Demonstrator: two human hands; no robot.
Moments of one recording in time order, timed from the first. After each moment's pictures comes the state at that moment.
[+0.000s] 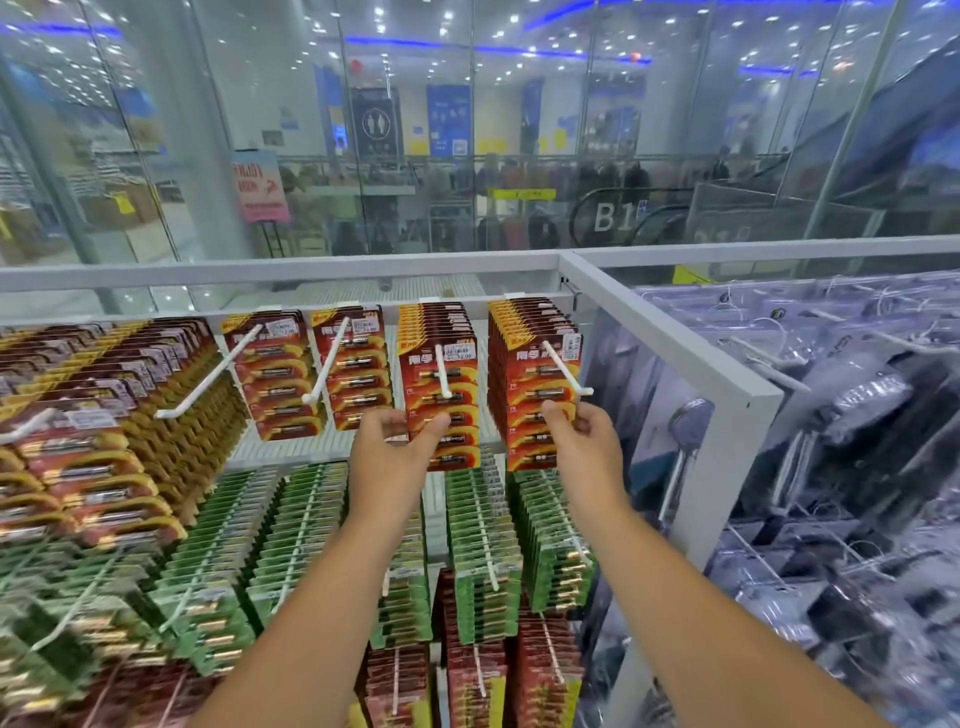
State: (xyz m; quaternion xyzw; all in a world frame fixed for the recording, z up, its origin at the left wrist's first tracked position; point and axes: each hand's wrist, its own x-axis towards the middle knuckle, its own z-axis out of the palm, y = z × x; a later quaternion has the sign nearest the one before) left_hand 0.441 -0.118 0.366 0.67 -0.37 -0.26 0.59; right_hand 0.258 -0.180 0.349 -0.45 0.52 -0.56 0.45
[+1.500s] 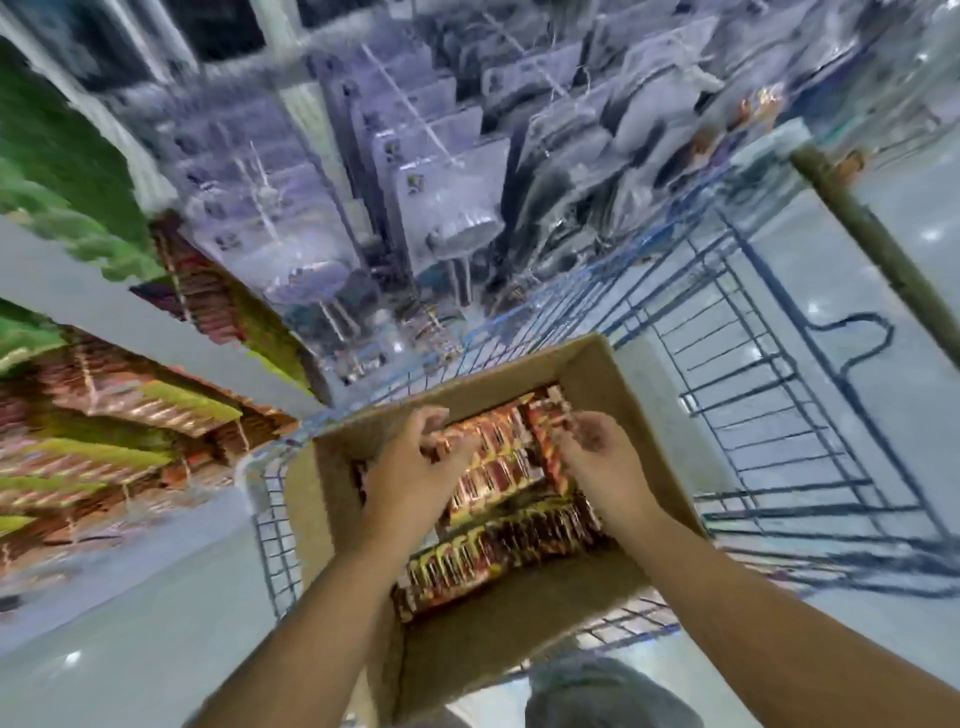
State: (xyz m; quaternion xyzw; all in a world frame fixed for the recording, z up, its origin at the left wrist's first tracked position) left_hand 0.049 0.014 0.029 0.68 -0.53 -0.46 0.19; right_hand -0.166 0.047 0.012 -0.31 0.79 -0.27 0.46
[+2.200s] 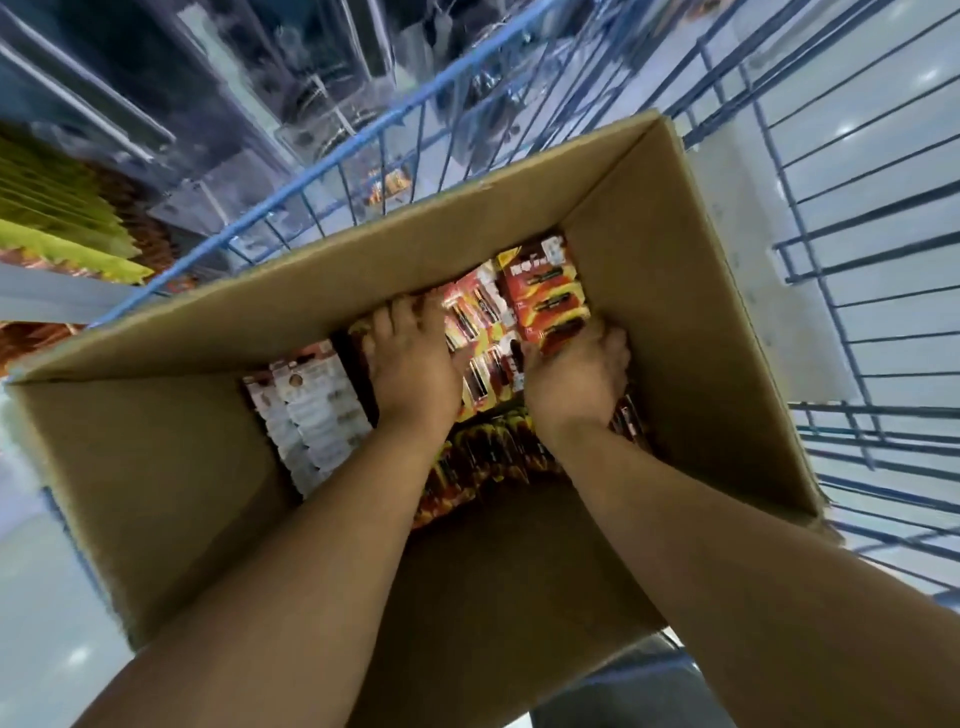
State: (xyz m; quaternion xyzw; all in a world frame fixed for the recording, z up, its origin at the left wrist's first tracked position) left_hand -0.024 -0.002 -0.205 0.66 -0.72 -0.18 -0.06; right_hand -0.163 0.032 -0.175 -0.32 0.90 0.00 0.29
